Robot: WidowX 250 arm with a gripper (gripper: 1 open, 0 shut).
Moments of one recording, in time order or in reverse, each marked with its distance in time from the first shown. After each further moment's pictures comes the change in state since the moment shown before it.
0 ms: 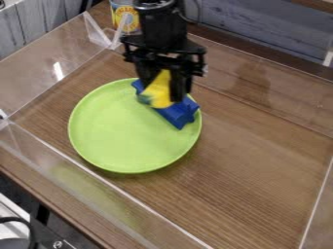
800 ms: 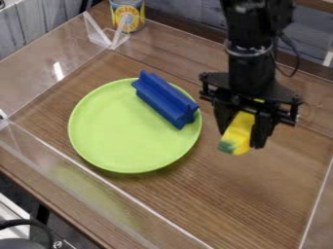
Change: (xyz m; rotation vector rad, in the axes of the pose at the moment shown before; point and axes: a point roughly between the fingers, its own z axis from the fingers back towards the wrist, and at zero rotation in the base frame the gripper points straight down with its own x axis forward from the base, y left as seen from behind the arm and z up) arm 0.001 -0.071 -0.032 -0.004 -0.016 -0.010
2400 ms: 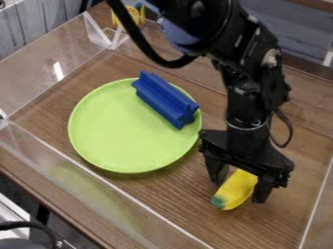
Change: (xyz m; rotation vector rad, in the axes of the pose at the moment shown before) arm -0.027 -0.012 -0.057 0.035 0.009 -0.038
